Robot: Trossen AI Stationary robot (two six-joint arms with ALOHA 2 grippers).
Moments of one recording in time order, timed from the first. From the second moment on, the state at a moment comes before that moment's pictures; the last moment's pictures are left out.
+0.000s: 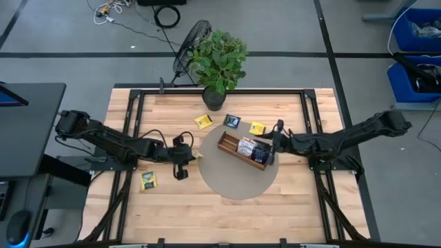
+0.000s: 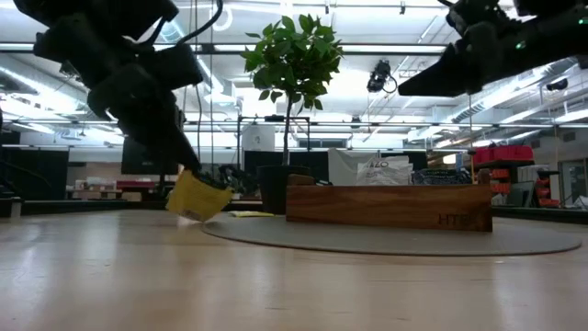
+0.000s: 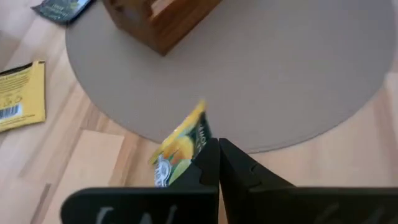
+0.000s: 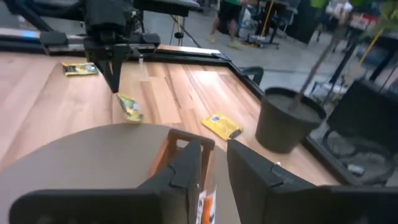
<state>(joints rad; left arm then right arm) -0.20 1.32 0.54 -0.03 -0.31 -0.25 0.19 0.94 0.33 0.35 0.51 -0.07</state>
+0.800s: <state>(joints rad) -0.21 1.31 0.54 0.18 -0.20 -0.22 0.21 1.53 0.71 0.42 0.24 -0.19</state>
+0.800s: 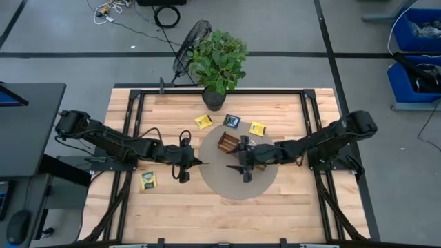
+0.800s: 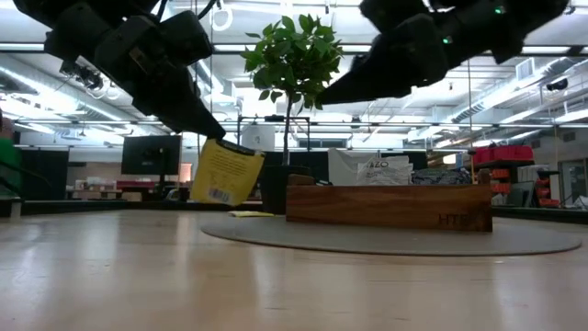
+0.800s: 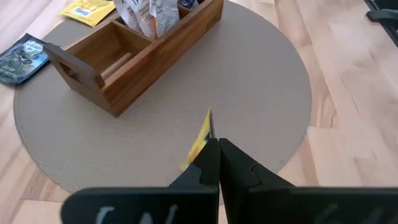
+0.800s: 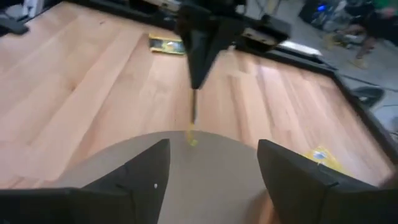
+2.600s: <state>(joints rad) -0.21 1.32 0.54 0.29 -0.20 -0.14 0.11 1.86 1.03 0.29 0.09 -0.14</state>
